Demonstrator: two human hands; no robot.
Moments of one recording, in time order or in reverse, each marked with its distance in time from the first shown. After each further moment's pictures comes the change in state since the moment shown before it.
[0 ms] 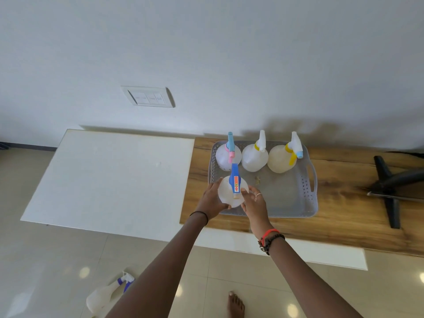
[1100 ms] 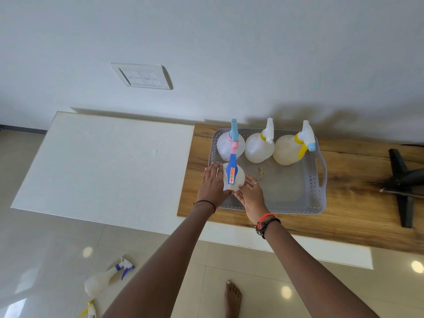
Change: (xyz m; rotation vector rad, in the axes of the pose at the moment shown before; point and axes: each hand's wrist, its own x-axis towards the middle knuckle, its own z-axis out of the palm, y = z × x) left_hand 0.042 -0.027 0.023 0.472 0.104 0.089; right_hand 0.035 0.005 0.016 0.165 -0.049 0.139
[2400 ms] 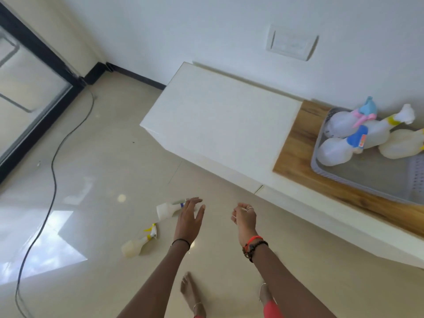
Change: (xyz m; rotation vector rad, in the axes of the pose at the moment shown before) left_hand -0.391 -0.232 -0.014 -0.558 0.398 -0.579; right_hand -0.227 0.252 0.166 -0.396 0.006 0.121
